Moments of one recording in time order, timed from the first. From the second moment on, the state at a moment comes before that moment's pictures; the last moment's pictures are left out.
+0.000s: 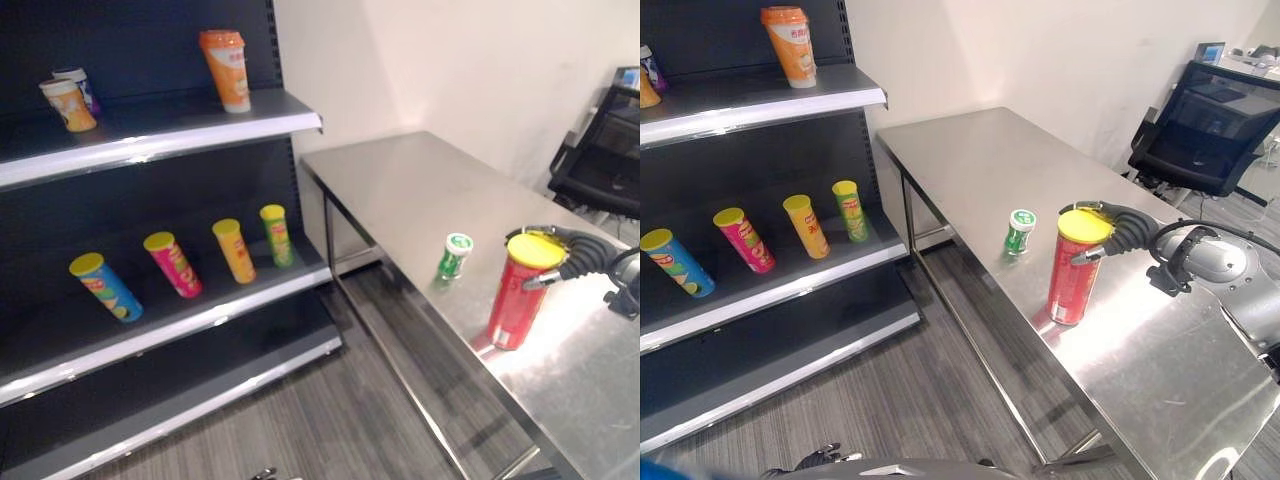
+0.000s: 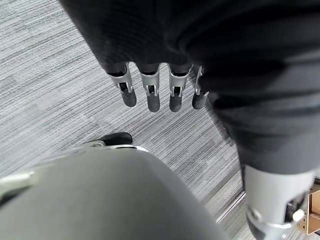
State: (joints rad) left arm 0.10 0.25 -0.19 1.17 -0.15 -0.09 -0.12; right arm -0.31 -1.29 0.32 0.13 0.39 -0.14 0.39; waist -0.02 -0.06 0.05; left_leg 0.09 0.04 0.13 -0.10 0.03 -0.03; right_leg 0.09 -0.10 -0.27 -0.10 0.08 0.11
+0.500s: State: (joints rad) left arm 0.11 0.24 -0.11 1.14 -0.15 -0.11 -0.08; right arm -0.06 -0.95 -0.19 -0.04 0.22 -0.19 0.09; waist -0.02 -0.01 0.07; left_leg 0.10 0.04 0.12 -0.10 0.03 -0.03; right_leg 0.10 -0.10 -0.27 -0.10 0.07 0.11
